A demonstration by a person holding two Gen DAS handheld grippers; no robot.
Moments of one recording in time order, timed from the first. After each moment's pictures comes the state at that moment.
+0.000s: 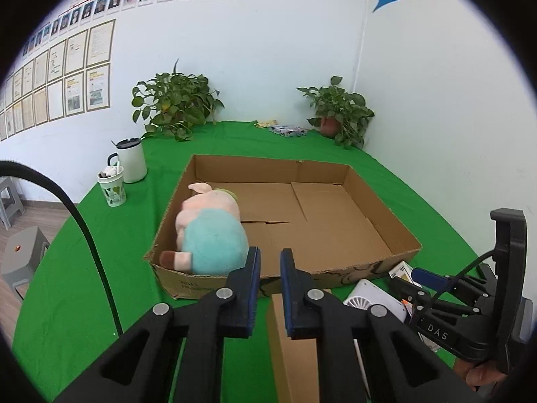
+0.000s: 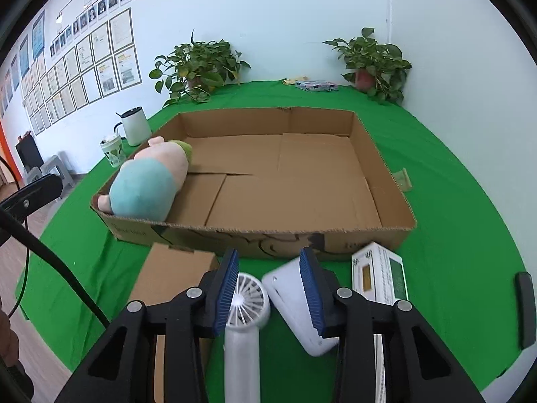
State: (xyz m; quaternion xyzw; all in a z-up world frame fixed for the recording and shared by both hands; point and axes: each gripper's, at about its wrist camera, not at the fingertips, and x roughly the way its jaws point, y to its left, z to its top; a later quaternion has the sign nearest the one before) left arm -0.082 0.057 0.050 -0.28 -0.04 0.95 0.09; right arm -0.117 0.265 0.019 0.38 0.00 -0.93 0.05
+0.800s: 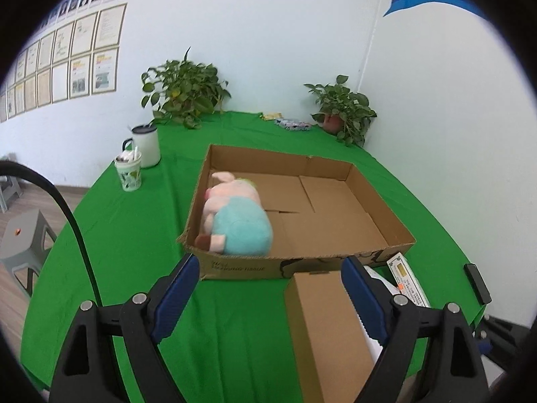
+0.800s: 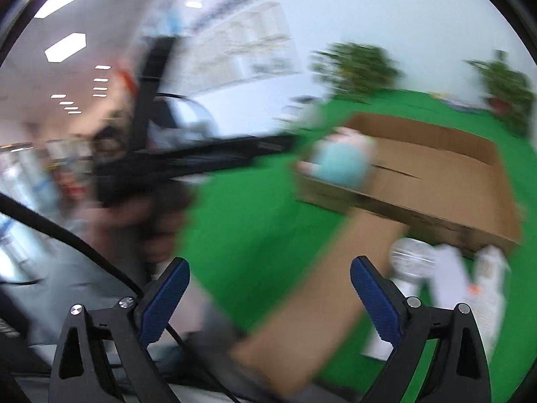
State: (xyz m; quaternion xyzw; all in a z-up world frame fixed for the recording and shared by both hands) left arm -0.059 0.000 0.061 -0.32 -0.08 0.94 0.10; right arm 0.005 0.188 0.078 0.34 0.00 -0.83 0.43
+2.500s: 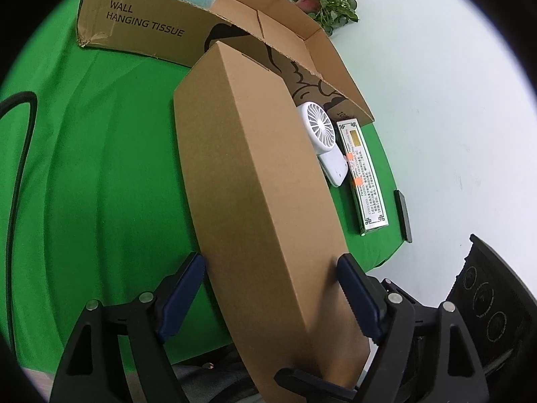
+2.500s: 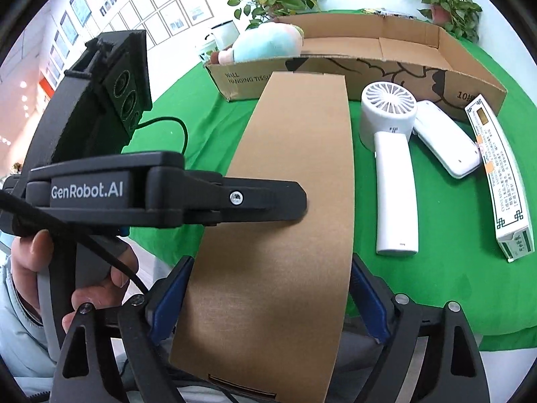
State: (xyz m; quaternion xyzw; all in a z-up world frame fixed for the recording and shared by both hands) left arm -0.063 0.062 -0.093 -0.54 -0.25 0.76 0.27; right arm -0.014 0.218 -0.061 0.49 -0.03 -0.84 0.23
